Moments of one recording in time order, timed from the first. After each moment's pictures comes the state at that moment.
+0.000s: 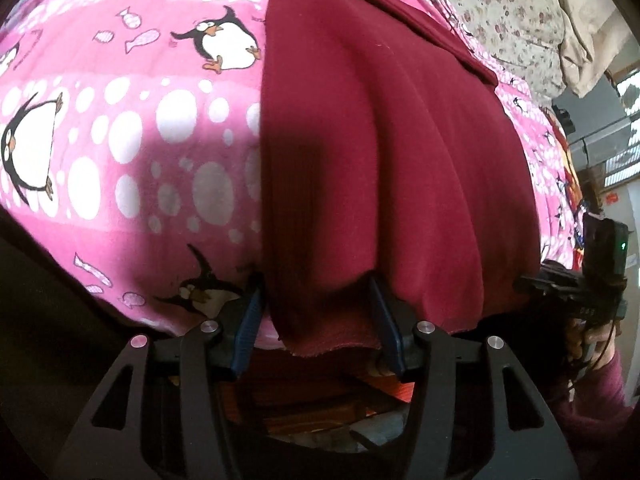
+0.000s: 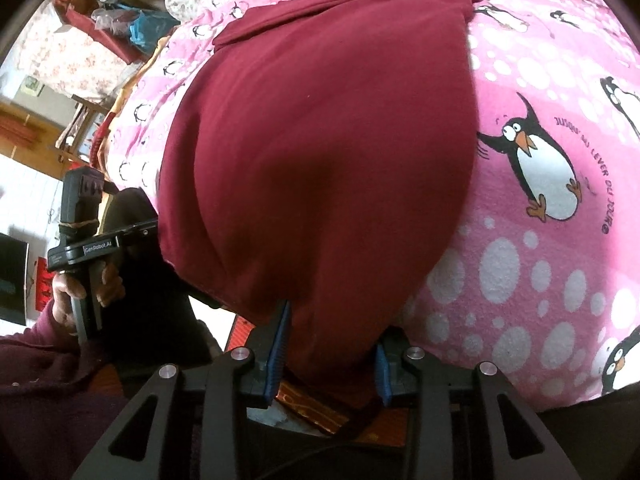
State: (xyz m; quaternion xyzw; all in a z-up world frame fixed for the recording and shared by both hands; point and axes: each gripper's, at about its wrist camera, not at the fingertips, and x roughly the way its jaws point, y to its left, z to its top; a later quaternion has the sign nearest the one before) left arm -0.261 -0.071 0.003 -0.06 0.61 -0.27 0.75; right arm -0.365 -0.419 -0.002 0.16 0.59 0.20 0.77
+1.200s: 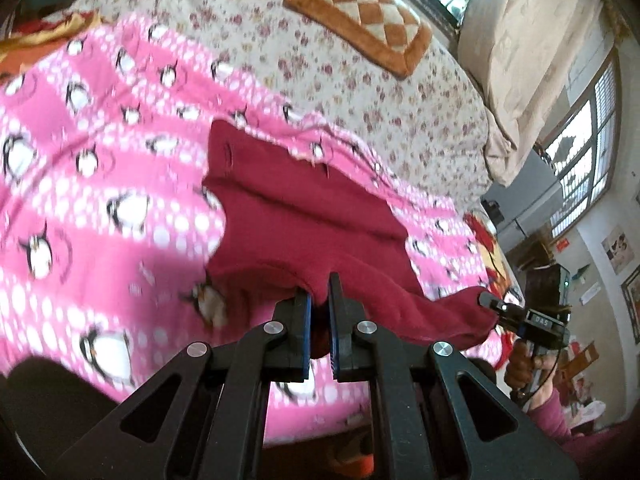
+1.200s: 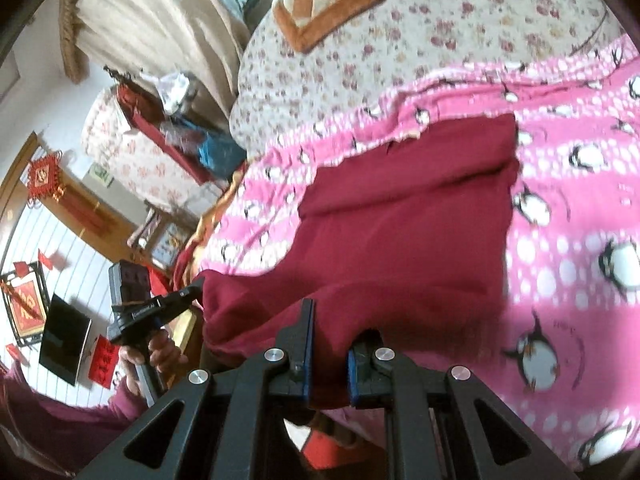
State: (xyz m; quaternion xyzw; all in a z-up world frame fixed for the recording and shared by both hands) left arm -0.207 -0.020 0.143 -0.17 0.42 -0.33 0.83; right arm -0.343 -0.456 0.114 0.29 0.38 0.24 0.85
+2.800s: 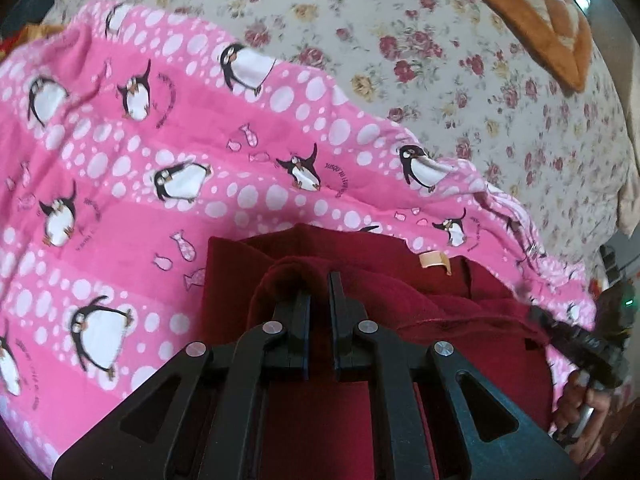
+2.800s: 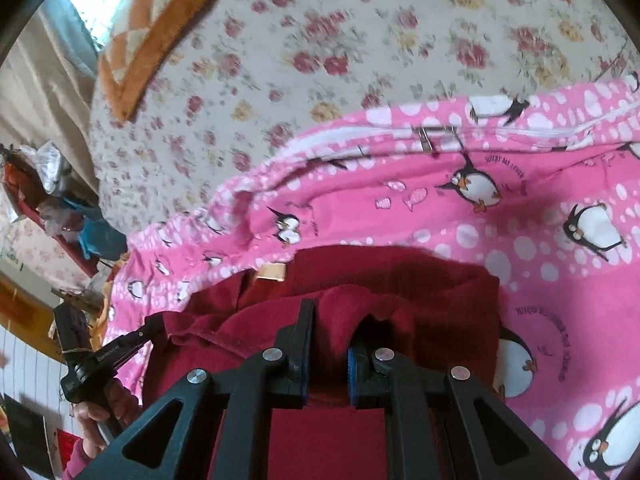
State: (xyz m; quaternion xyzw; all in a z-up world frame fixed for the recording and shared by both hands) left arm 0.075 -0.143 0.056 -0.11 0.49 -0.19 0.84; right arm -0.043 -0.541 0.037 0.31 0.42 0.07 0.85
